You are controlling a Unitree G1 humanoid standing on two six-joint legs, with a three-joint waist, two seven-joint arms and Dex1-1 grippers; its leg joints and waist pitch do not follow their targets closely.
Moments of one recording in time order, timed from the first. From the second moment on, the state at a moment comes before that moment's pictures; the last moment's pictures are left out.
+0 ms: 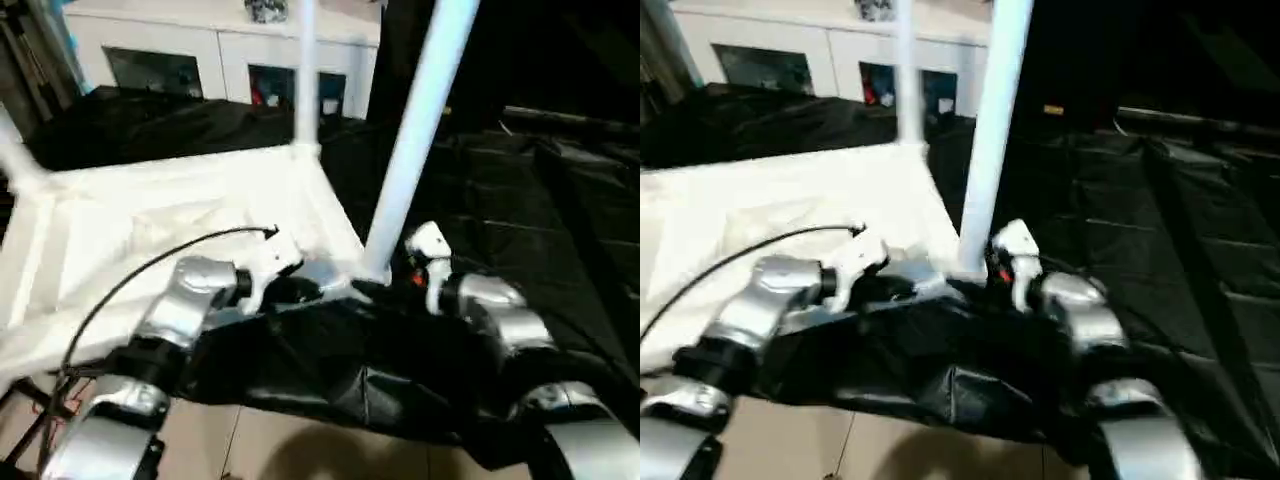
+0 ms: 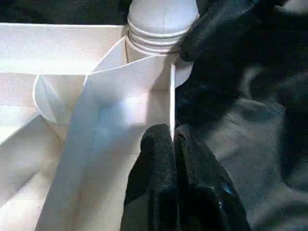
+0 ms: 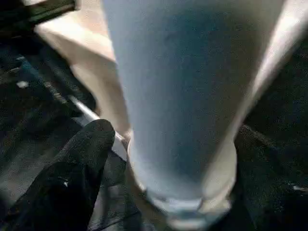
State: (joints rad) left arm -0.59 0.30 -0.21 0.61 0.07 0.11 -1.15; right arm -0.59 -0.23 0.05 0.84 0.09 0.00 1.07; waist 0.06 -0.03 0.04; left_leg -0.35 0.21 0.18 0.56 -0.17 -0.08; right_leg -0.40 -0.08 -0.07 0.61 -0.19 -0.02
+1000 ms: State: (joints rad) left arm -0.61 0.23 -0.19 0.65 0.11 0.13 -0.95; right arm -0.67 -0.06 -0.04 0.94 0.09 0.05 0.55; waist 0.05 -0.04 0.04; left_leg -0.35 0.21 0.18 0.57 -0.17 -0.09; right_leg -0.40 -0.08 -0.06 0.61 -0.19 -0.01
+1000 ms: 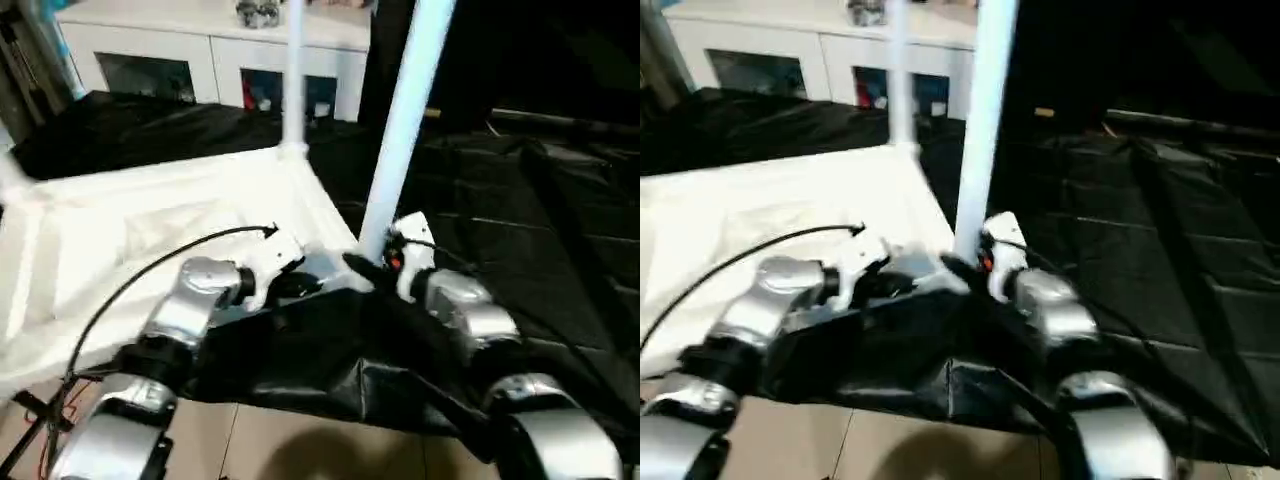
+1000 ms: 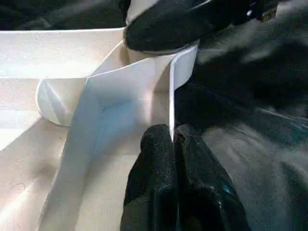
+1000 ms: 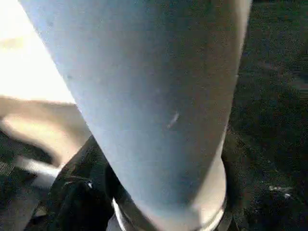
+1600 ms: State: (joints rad) left arm -0.62 0.25 -0.21 0.63 0.10 0.14 -1.05; right arm -0.66 -0.14 0.02 0.94 0.04 -0.04 0.79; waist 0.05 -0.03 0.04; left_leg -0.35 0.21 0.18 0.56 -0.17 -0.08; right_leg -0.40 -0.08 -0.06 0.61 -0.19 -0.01
